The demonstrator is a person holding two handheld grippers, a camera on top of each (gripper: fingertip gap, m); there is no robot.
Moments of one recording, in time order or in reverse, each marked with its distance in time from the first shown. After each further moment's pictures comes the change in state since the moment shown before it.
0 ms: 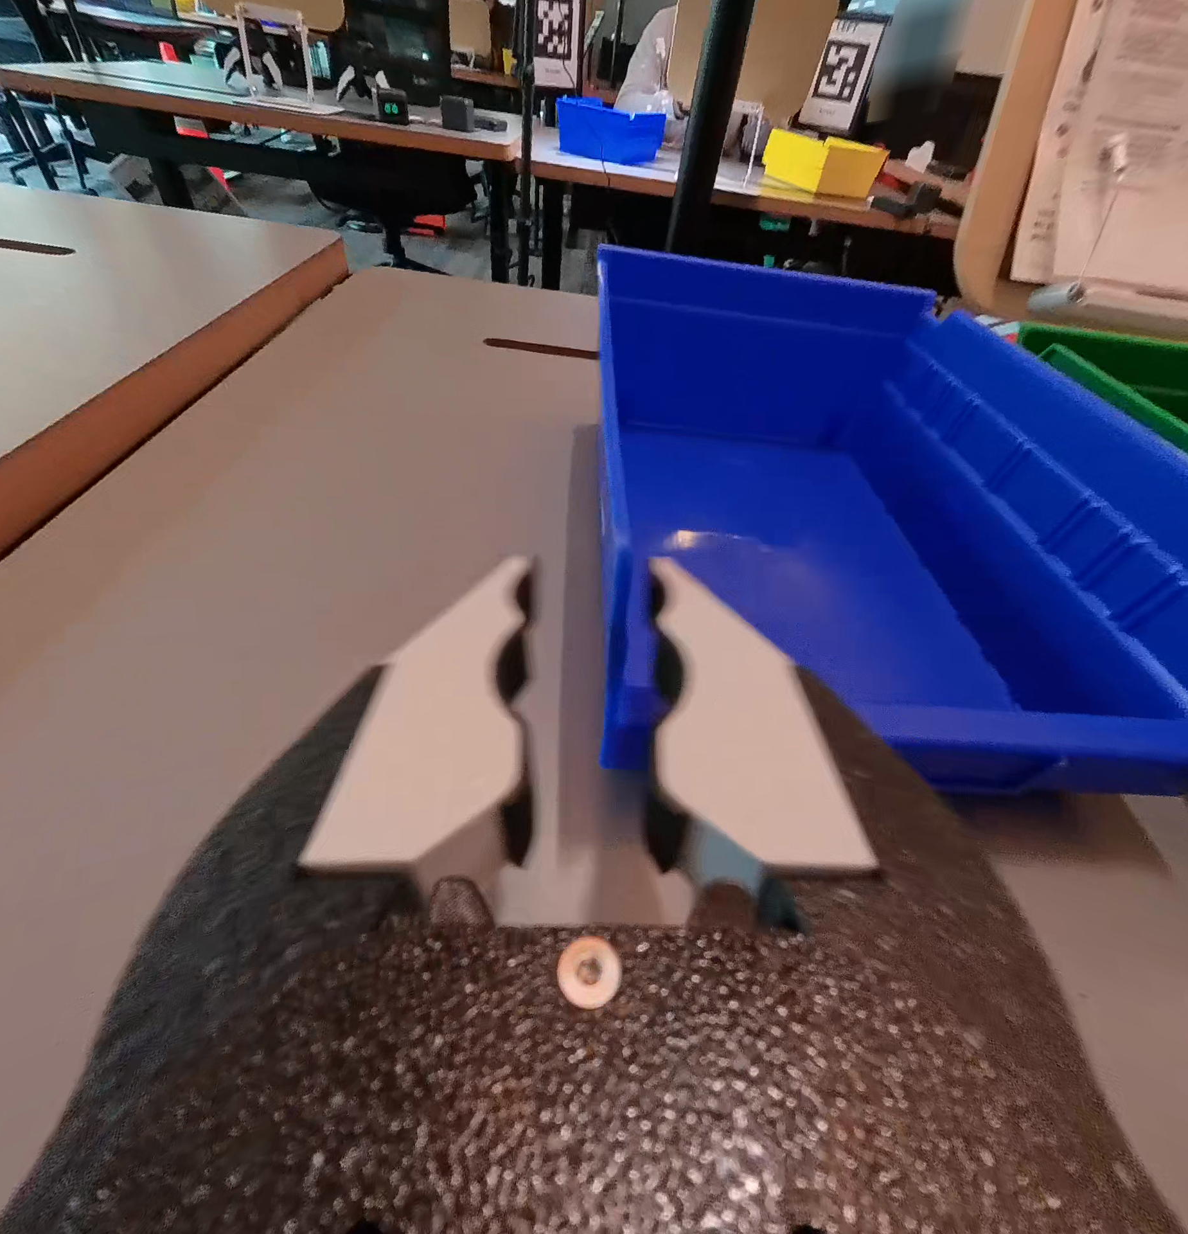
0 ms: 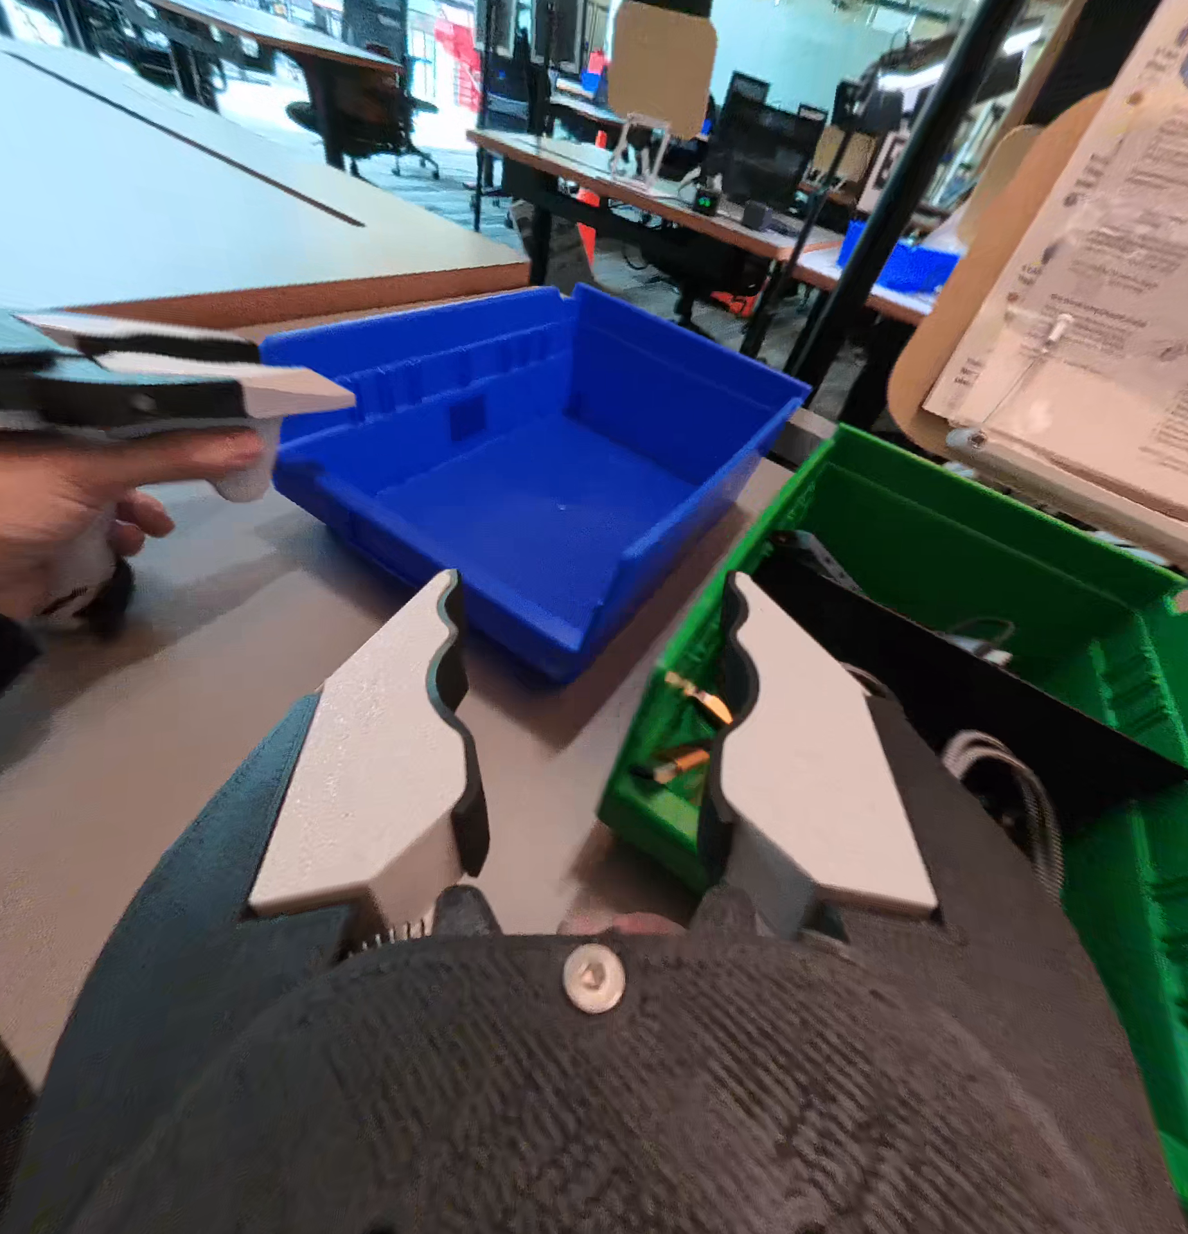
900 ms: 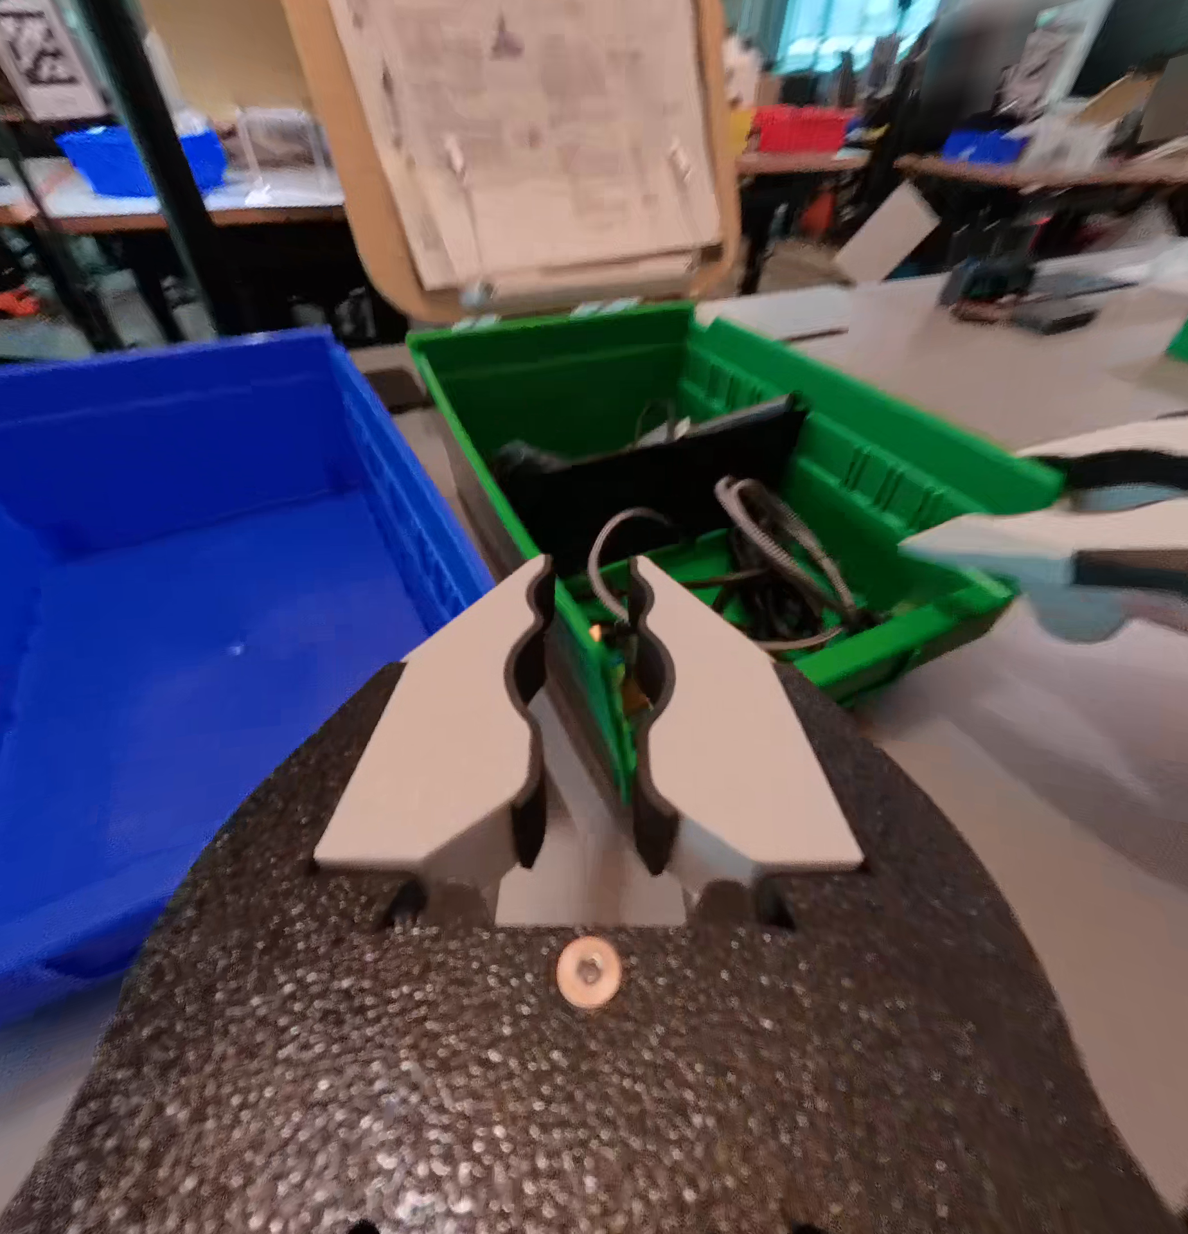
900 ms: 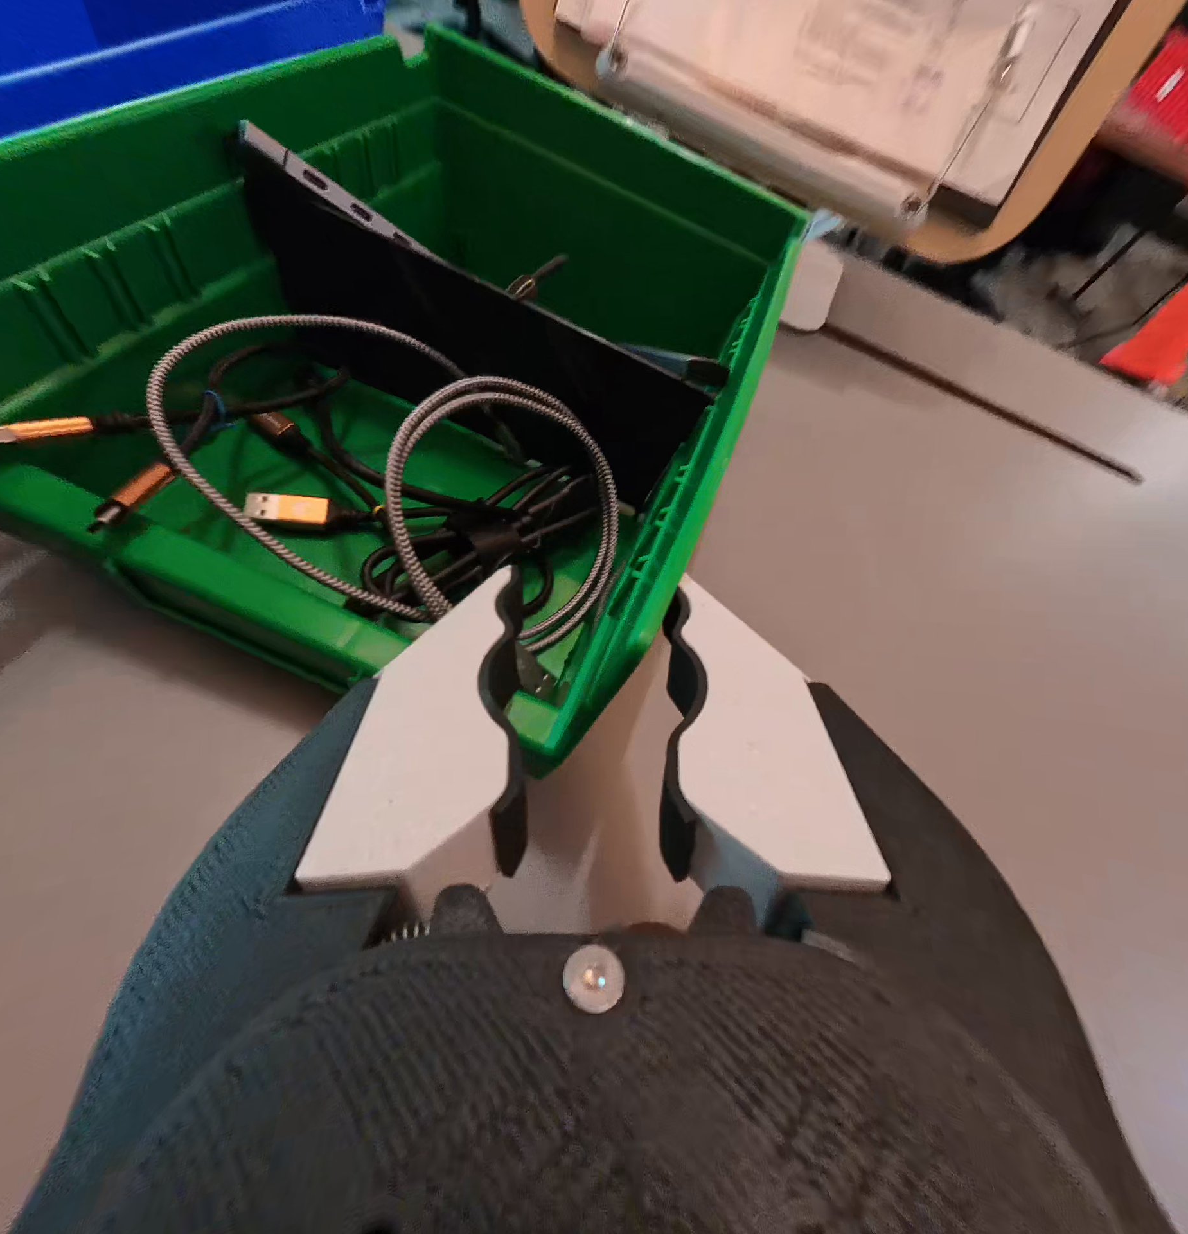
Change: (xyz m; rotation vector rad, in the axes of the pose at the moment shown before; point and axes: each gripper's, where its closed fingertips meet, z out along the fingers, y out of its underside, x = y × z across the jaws) left arm 0.242 -0.005 -0.037 -0.011 0.475 0.196; right arm 0.182 0.106 -0.063 -0.319 0.245 0.058
